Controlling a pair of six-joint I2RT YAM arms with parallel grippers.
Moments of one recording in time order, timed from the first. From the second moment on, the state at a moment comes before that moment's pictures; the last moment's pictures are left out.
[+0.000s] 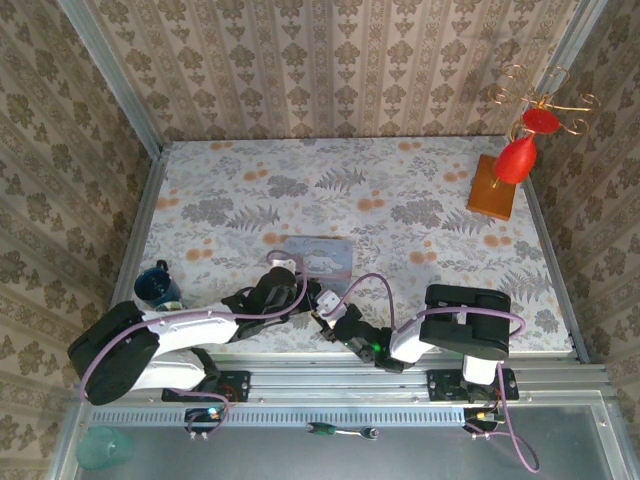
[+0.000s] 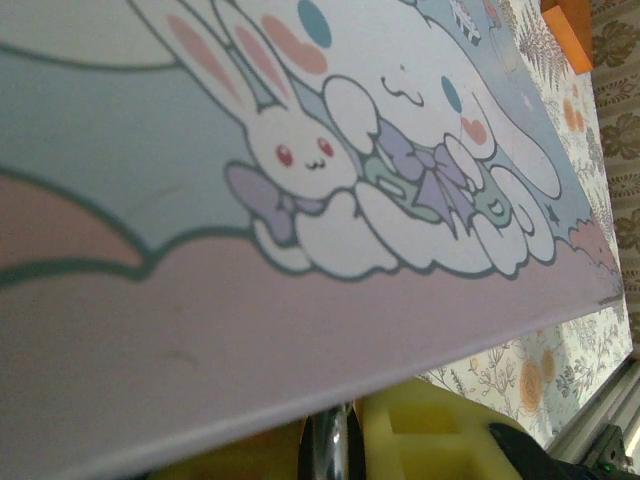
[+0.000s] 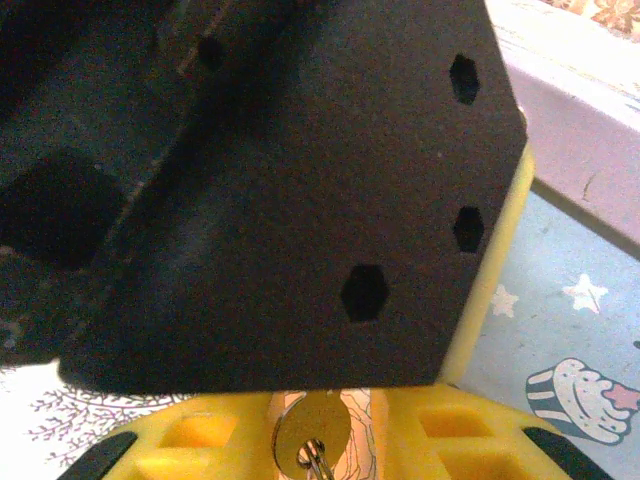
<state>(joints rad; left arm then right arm) -0.96 1.25 0.38 0.27 0.04 -0.99 1.25 1.80 0.43 0.93 0.60 0.08</state>
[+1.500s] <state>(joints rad) -0.90 1.29 0.38 0.35 0.08 -0.97 1.18 1.73 0.42 0.82 0.48 0.29</state>
